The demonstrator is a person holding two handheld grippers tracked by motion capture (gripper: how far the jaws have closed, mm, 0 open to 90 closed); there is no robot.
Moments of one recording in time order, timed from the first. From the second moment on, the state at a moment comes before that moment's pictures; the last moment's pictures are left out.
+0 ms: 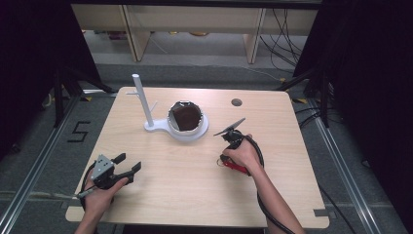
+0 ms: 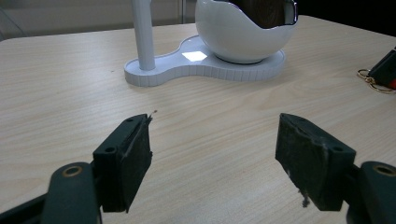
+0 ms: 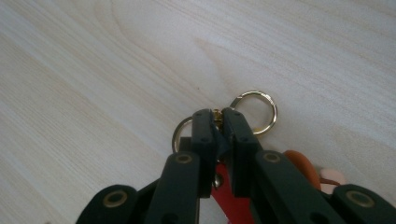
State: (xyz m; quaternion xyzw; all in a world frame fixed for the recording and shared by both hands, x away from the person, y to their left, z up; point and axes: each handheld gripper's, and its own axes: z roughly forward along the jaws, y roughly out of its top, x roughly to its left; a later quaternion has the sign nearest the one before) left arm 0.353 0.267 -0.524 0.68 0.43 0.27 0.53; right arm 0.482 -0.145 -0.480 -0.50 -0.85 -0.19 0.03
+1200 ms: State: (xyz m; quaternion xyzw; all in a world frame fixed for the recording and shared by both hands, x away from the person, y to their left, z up) left arm 0.353 0.268 -0.524 0.68 0.43 0.27 0.53; right arm 0.474 -0.143 -0.477 -0.48 -0.85 -0.21 0.02
